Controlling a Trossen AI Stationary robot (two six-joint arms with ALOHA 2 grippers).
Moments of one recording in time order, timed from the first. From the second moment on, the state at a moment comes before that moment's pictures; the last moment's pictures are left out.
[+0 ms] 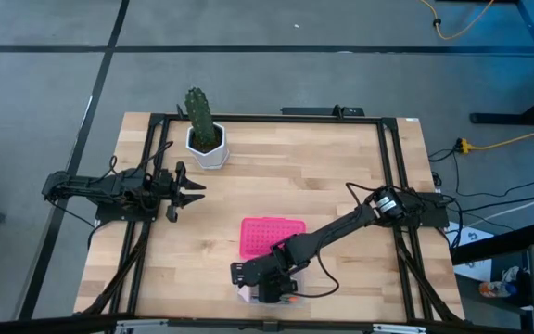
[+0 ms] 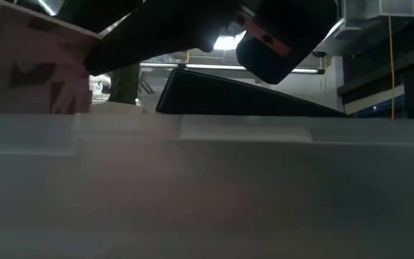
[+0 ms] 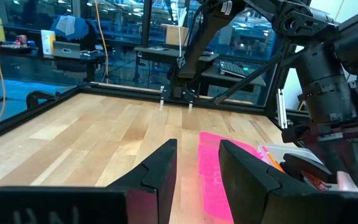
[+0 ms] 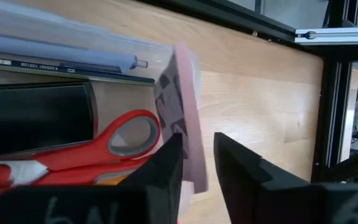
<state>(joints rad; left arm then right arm) -0.06 0.01 0.01 0.02 -0.08 -0.15 0.45 2.27 1.87 -0.49 -0.03 -1.24</state>
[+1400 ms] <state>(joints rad) -0.06 0.01 0.01 0.02 -0.08 -0.15 0.50 1.97 1.87 -1.24 0.00 0.14</state>
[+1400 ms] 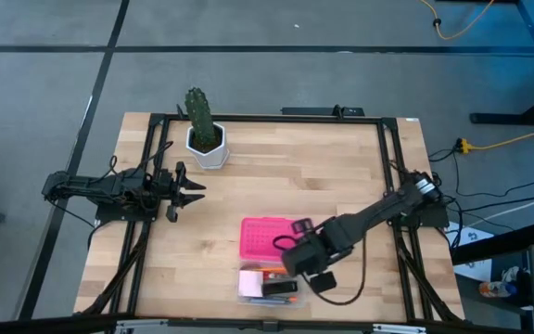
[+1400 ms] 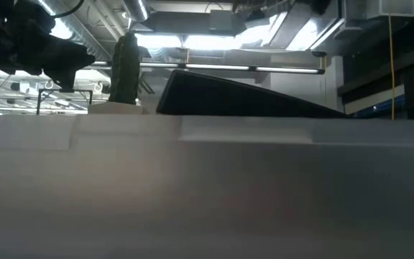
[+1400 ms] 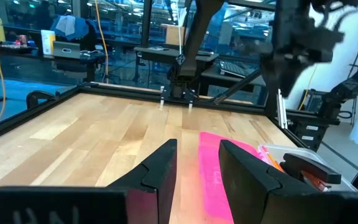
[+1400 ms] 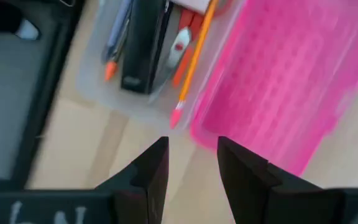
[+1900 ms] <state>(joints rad) -0.06 0.01 0.01 0.02 -0.08 -0.15 0.66 1.73 1.87 -1.32 0.28 0.33</state>
